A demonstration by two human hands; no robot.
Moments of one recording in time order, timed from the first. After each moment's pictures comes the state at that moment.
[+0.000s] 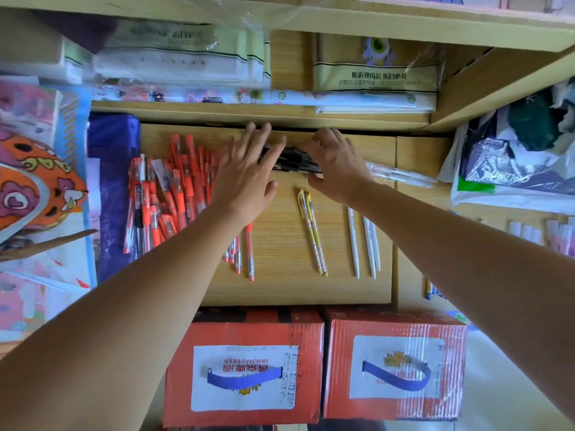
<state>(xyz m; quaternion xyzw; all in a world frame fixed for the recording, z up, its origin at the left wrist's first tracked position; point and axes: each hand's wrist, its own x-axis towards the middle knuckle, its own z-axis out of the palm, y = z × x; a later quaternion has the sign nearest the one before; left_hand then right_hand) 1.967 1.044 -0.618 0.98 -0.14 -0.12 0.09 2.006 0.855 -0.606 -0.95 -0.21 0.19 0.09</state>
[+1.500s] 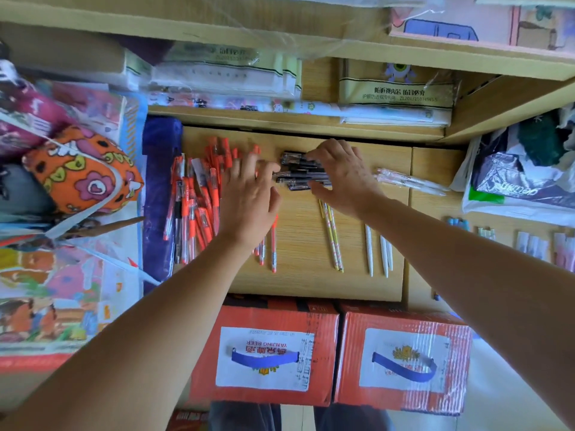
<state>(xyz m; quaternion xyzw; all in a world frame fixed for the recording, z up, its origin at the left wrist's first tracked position) 1.922 1.069 -0.577 0.99 -0.03 -0.01 0.16 1.987 0.880 -0.578 -0.94 -0.25 0.16 0.16</state>
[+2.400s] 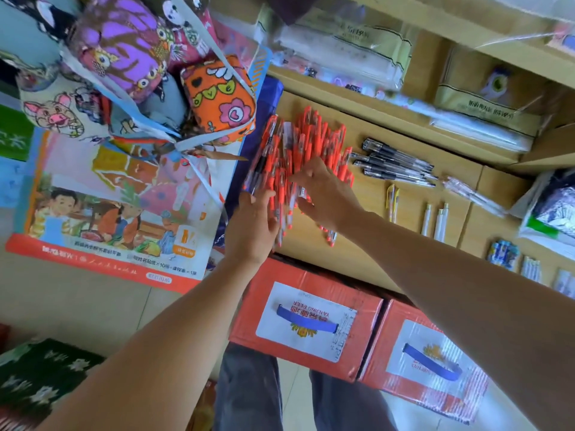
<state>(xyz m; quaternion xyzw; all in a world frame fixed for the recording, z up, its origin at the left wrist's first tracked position) 1.797 1.150 -0.575 0.92 0.22 -0.16 0.28 1.907 1.015 -0.581 -0.89 -0.33 0.28 0.11</state>
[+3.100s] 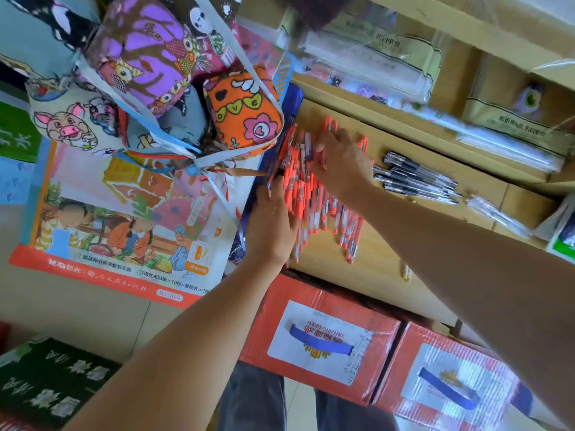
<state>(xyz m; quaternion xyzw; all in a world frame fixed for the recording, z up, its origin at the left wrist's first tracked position) 1.828 1.153 -0.583 0.91 0.26 -0.14 0.28 1.965 1.064 -0.587 -0.95 -0.21 0.20 0.10</state>
